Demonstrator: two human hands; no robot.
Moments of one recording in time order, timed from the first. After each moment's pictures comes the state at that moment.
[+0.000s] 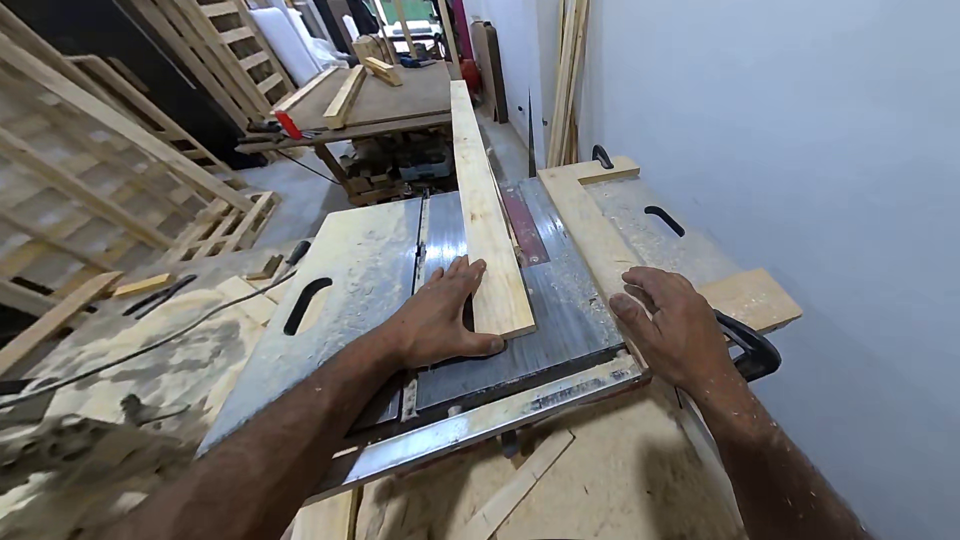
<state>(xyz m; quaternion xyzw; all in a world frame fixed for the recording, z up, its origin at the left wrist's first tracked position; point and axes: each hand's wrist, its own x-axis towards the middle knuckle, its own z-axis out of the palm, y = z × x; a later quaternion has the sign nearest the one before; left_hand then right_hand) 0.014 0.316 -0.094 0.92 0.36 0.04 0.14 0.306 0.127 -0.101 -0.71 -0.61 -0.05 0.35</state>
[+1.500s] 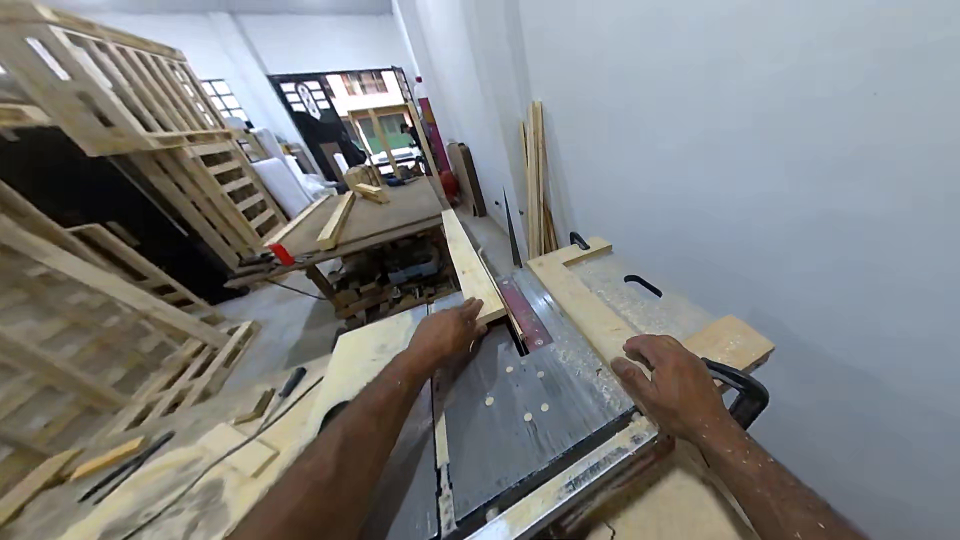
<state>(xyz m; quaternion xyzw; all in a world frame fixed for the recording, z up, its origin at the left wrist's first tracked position) 0.051 0.444 -0.061 0.91 0.41 0.00 -0.02 0.297 0.126 -0.093 -0.79 -0.53 0.02 0.30</state>
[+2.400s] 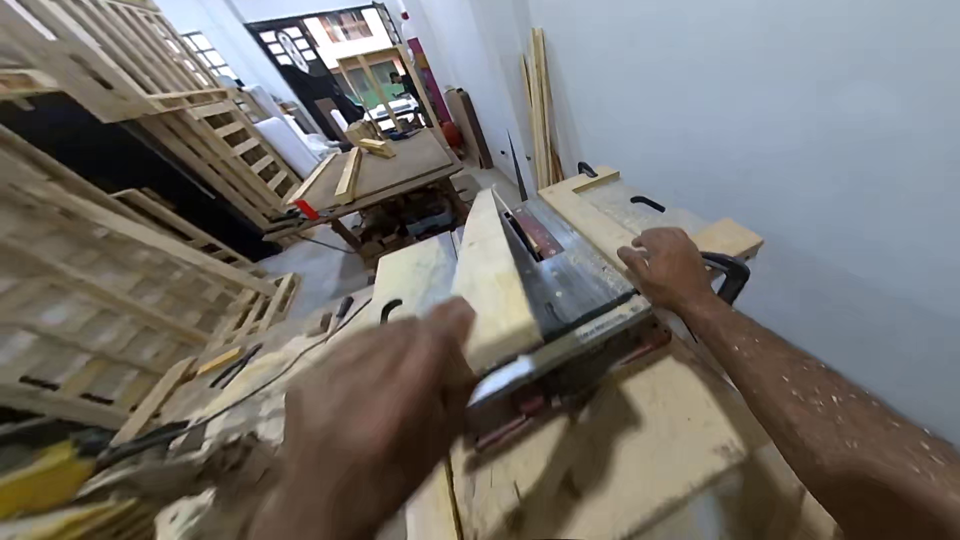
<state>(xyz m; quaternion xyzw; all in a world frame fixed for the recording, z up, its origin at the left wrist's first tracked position) -0.102 0.122 0.020 0.89 0.19 0.34 -0.21 0.282 0.110 -0.094 -0.78 -0.54 -0.09 0.30</state>
